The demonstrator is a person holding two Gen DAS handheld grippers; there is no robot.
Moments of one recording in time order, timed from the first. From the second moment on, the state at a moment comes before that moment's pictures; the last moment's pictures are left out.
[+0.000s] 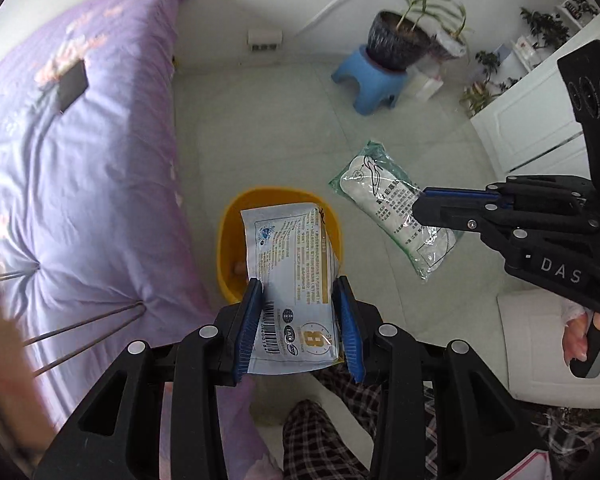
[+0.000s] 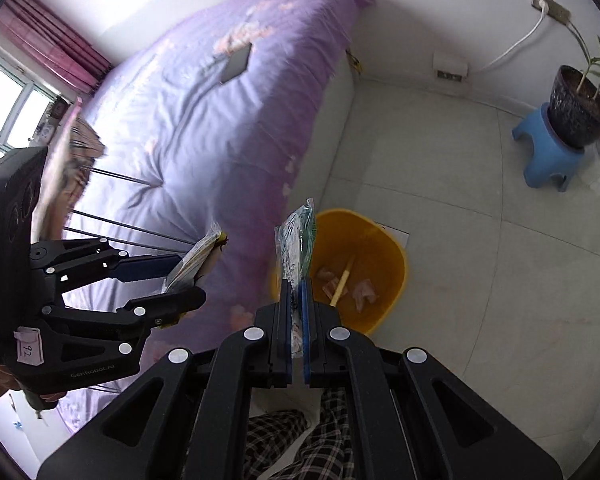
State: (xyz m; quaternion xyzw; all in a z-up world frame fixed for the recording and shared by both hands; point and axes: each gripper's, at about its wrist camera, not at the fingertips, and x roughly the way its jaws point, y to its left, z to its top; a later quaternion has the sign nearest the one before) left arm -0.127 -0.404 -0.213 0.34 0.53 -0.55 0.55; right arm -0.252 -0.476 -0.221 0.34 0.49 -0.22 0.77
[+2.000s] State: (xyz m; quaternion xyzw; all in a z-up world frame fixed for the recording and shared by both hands) left arm -0.137 -0.384 -0.152 0.32 0.48 -0.54 0.61; right arm -0.252 -0.482 -0.166 0.30 0.49 -0.20 0.80
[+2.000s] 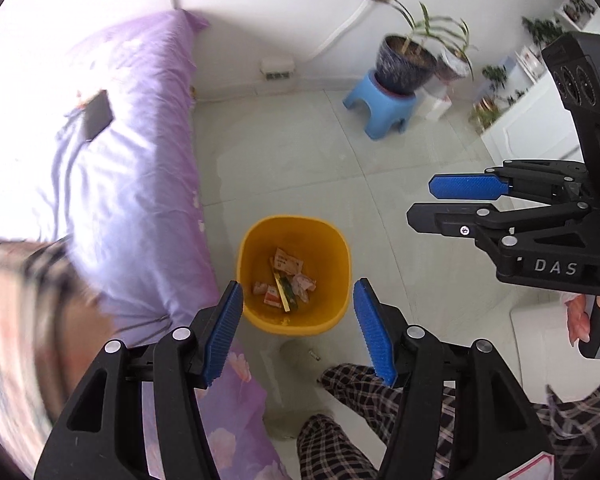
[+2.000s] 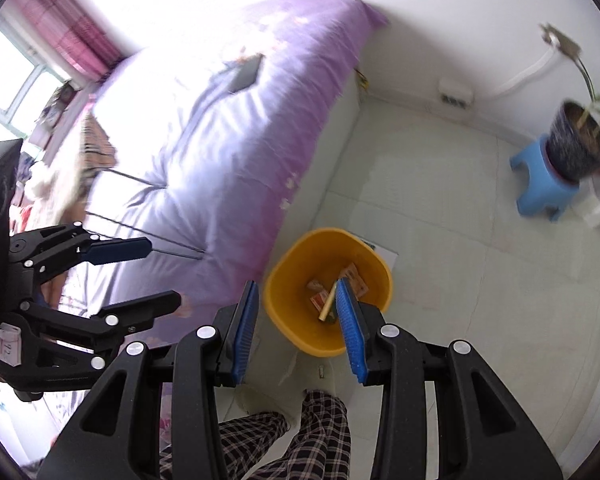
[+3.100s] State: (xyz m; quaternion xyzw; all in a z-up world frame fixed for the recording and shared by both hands) left arm -0.028 -0.027 -0.080 0.03 0.52 -0.18 0.83; right arm -0.074 -0.264 -0.044 0.09 0.41 0.04 0.91
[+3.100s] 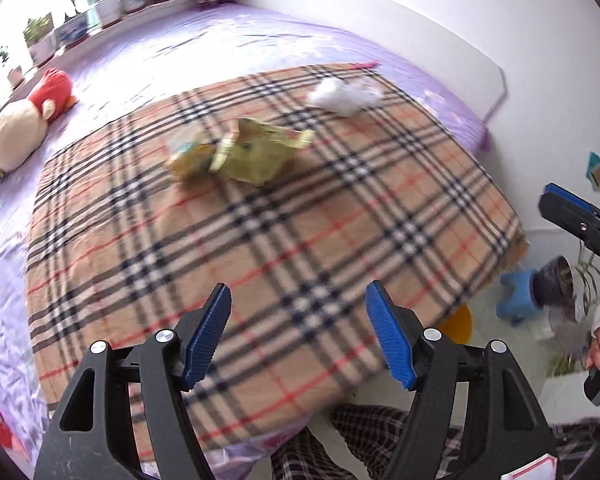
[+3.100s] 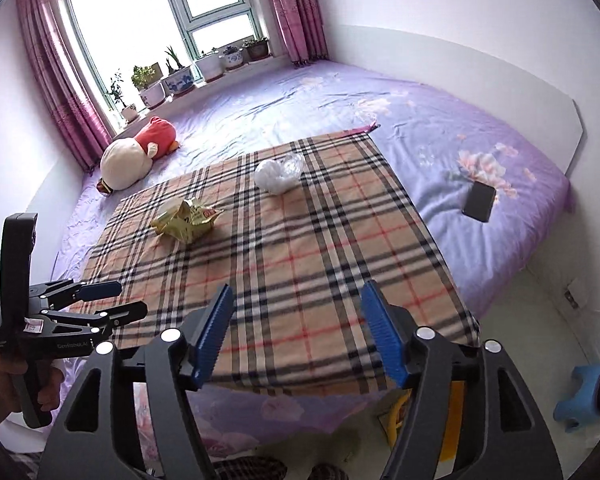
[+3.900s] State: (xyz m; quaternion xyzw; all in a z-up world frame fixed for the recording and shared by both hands) left arm 0.095 0.029 -0.122 -0.01 0.54 -0.11 0.84; right arm 0.121 -0.221 -0.125 0.03 0.48 0.02 0.88
